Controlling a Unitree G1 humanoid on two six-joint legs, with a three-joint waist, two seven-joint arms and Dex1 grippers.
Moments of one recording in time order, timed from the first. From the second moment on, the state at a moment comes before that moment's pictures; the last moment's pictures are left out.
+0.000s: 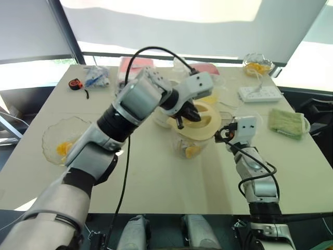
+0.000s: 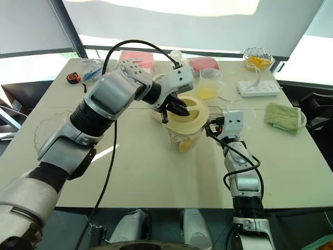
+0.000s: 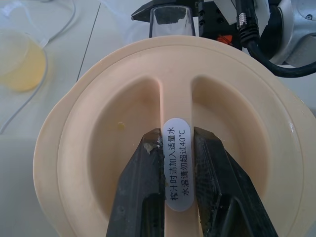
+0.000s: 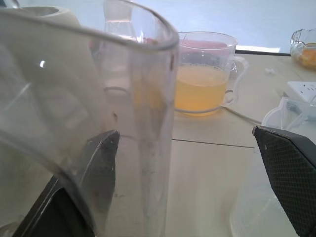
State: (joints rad) left arm -1.23 0.30 -0.53 0.15 -0.07 1.06 -1.10; right arm -0.24 -0.22 -0.13 0.00 0.14 0.21 0.16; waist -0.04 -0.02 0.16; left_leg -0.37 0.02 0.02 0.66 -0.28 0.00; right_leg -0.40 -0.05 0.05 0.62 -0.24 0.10
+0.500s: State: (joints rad) left arm -1.21 0.30 -0.53 0.14 -0.07 1.03 -1.08; right arm -0.24 -0.22 -0.13 0.00 0.16 0.21 0.16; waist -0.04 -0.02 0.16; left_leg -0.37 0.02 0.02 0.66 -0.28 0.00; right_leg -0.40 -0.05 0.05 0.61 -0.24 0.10
